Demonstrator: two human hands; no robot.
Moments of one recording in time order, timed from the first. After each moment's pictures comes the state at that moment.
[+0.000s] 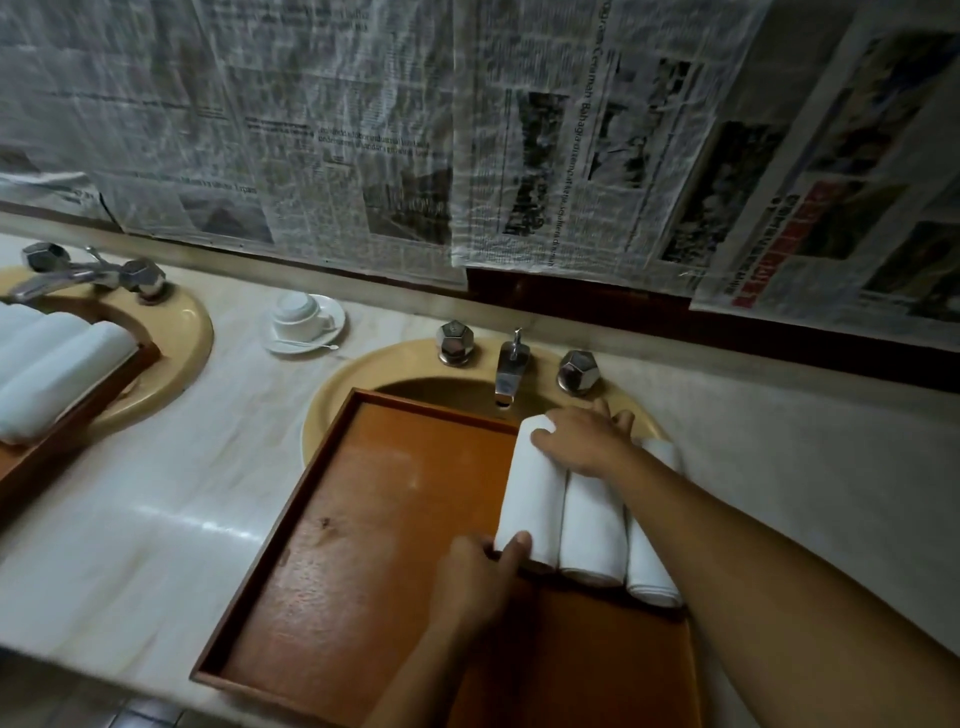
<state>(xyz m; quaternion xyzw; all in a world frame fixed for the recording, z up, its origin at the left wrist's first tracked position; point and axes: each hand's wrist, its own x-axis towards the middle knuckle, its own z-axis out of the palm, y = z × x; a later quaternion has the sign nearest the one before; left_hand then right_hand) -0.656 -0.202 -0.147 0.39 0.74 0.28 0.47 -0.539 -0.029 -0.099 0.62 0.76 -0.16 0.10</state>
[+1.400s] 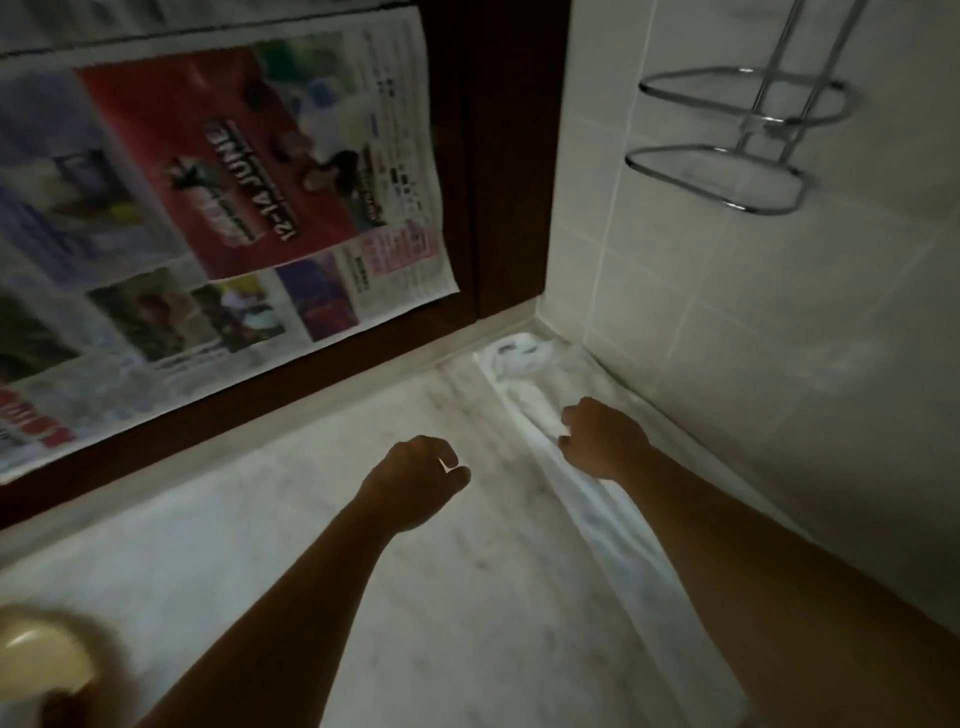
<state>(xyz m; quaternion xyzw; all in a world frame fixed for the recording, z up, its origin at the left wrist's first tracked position) -0.083 -0.011 -0.080 0.83 0.47 0.01 0.30 0.167 -0.092 -0.110 0.84 0.53 -0.14 -0.02</state>
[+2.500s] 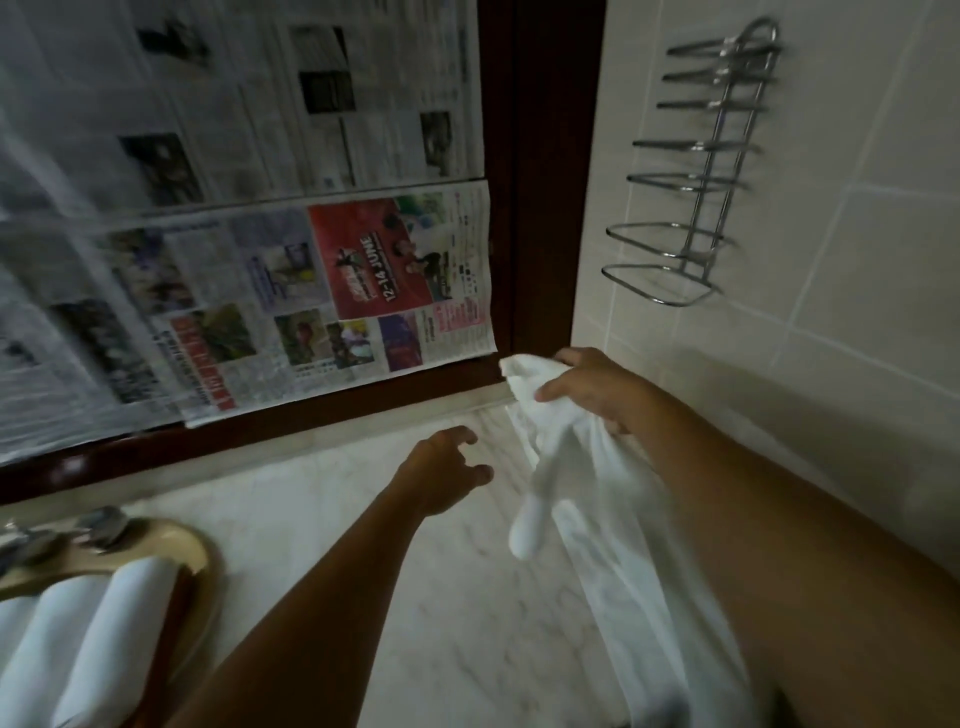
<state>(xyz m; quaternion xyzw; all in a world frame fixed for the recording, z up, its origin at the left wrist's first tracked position) -0.100 -0.143 0.024 0.79 0.51 0.13 0.31 0.113 -0.178 0.094 0.71 0.49 -0.36 -0.36</state>
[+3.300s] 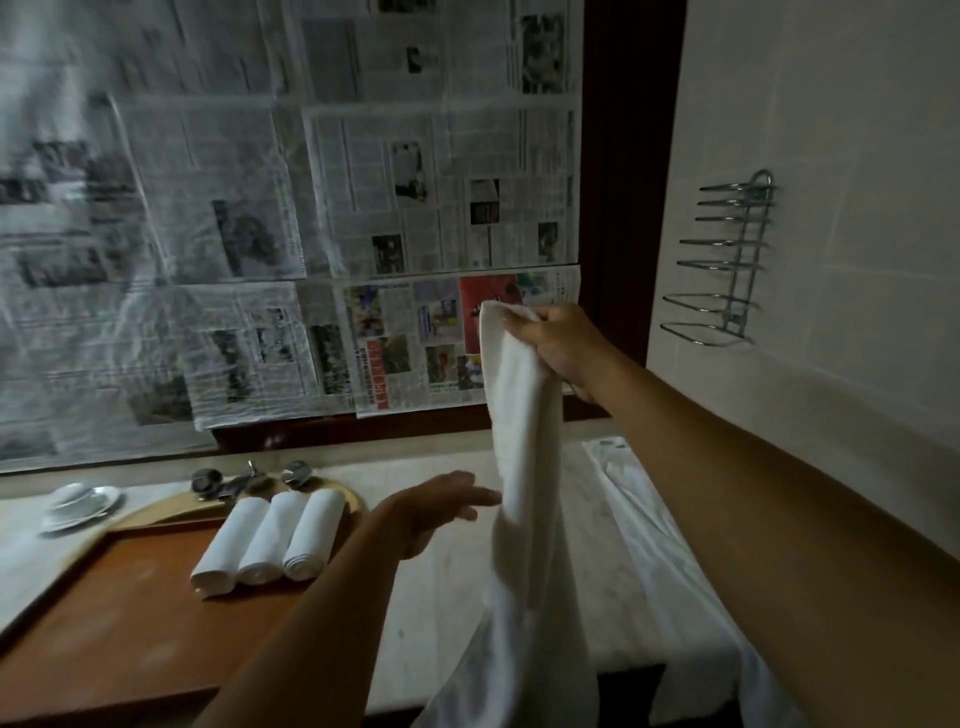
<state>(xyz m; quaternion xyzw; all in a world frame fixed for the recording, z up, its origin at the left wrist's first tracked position) -0.251 -0.357 0.077 0.62 0.53 0.20 0.55 -0.069 -0.342 0.200 0.51 0.64 -0.29 -0.50</state>
